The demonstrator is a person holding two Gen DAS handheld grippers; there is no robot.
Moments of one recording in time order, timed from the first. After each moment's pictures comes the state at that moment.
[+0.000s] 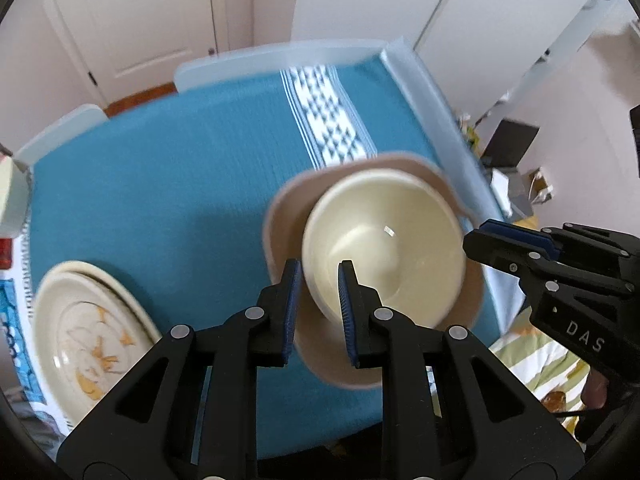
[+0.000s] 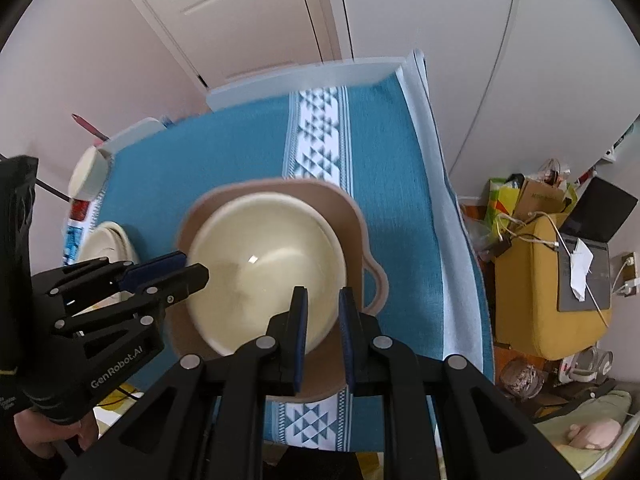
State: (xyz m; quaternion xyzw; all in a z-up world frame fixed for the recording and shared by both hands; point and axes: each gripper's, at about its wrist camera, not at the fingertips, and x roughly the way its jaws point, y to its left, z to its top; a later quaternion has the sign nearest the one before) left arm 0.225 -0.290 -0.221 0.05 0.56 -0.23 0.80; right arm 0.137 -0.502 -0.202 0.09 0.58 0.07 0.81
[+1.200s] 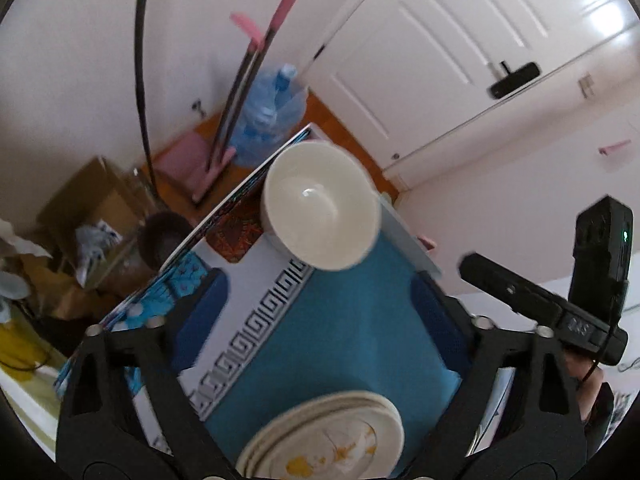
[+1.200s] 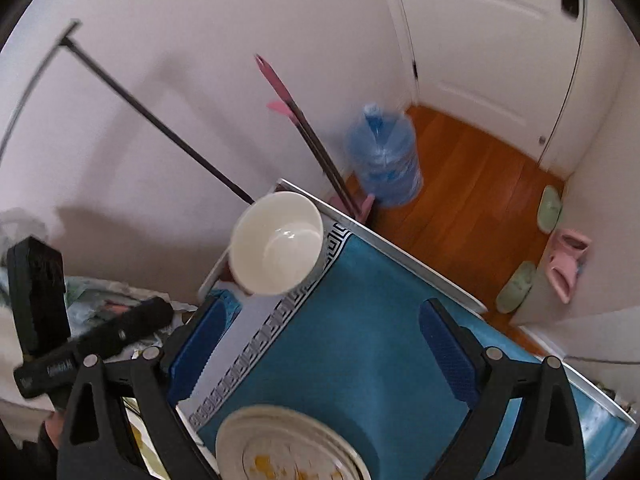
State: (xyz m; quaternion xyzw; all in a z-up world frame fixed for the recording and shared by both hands) left arm 0.324 0.130 -0.227 -0.36 0.48 0.06 0.79; right arm 0.379 -0.134 -0.190 -0.02 0.59 0.37 0.72
